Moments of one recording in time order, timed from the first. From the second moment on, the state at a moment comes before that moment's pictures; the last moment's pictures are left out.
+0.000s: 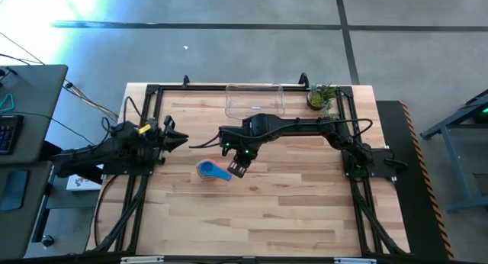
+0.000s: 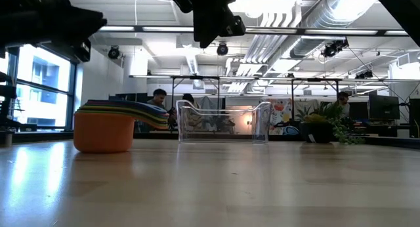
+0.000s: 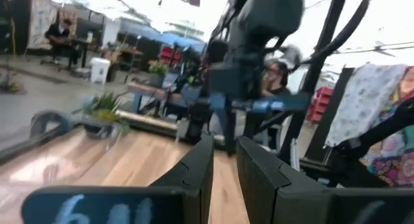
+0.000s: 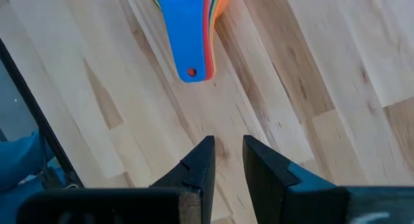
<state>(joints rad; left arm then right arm) 0.24 0.00 0.07 0.13 0.22 -0.29 0.05 2.21 2.31 -1.37 -0.14 0.54</state>
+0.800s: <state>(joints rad) 0.23 0.02 0.01 0.02 0.04 -0.34 0.05 2.22 2.31 -1.32 -0.17 0.53</state>
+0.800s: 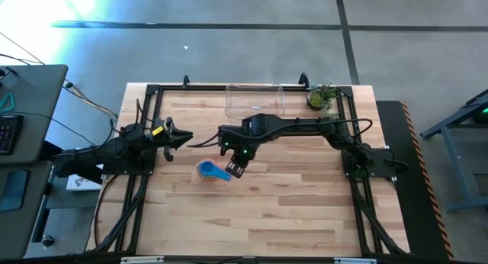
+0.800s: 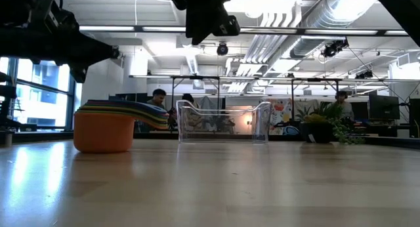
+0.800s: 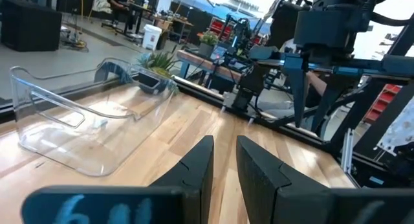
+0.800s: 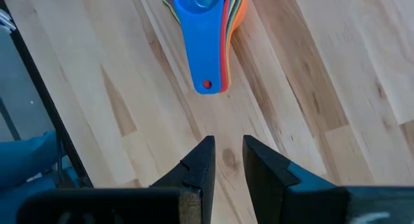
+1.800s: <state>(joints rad) 0.23 0.02 0.01 0.02 0.04 -0.34 0.16 2.22 2.31 -1.04 0.16 0.33</state>
